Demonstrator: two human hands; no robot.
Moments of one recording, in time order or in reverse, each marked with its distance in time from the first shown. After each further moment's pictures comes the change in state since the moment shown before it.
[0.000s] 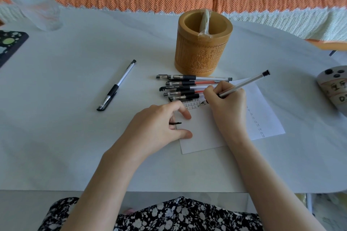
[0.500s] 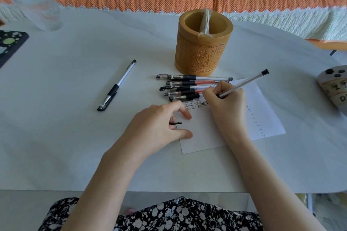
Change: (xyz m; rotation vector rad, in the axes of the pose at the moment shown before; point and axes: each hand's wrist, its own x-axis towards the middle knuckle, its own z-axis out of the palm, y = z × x) left_hand 0.000 0.000 0.000 -0.004 -0.005 -0.003; right_hand 0.000 0.000 0.001 -0.024 -0.019 0.003
